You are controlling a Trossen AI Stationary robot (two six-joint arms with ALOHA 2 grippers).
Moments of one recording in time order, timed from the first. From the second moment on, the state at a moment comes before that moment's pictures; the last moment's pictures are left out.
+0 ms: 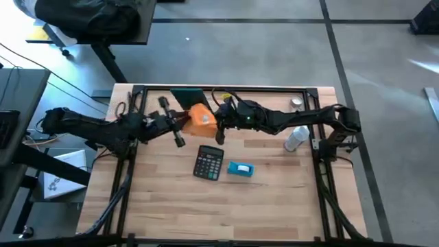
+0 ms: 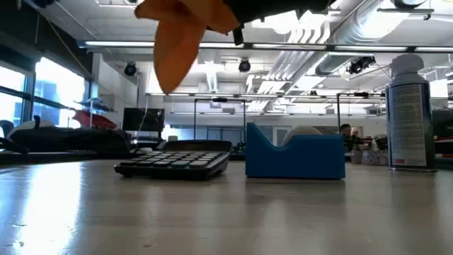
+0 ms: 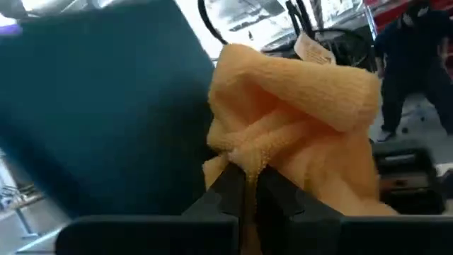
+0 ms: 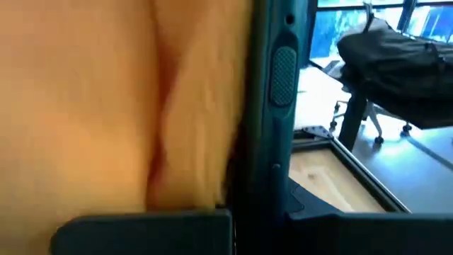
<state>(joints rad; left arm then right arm) -0.07 1.02 0.58 0.68 -0.44 0.46 -0.09 1.71 1.26 0.30 0.06 0.03</state>
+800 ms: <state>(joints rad) -0.03 1.22 0.66 1.14 -0.58 0.90 -0.09 1.71 1.26 0.30 0.12 0.06</state>
